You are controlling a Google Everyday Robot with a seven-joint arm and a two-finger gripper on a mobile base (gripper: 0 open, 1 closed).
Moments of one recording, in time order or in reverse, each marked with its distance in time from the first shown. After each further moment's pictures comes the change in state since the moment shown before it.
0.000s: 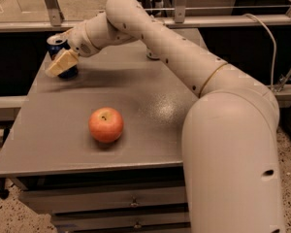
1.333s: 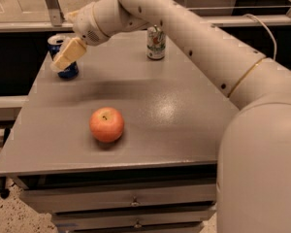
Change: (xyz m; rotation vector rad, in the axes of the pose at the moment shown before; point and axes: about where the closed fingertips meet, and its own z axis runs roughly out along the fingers) arm -0.039 0.022 -0.067 0.058 0.020 -0.076
